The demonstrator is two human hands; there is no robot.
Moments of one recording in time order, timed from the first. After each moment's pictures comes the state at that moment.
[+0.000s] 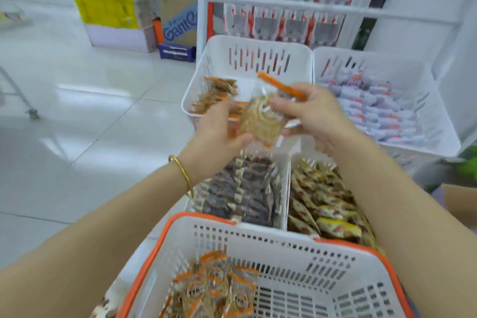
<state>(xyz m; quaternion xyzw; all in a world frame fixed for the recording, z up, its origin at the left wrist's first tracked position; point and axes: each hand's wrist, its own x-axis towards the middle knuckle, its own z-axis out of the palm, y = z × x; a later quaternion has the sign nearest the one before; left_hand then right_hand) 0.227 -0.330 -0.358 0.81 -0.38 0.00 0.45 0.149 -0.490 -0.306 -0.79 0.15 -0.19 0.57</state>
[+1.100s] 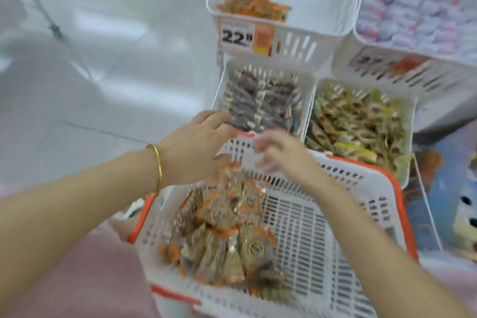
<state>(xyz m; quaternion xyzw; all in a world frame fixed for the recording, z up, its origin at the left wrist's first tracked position) 0.131 -0.223 -0.416 0.88 -0.47 -0.07 0.04 0.057 -0.406 -0.466 -0.83 0.15 0.04 0.54</state>
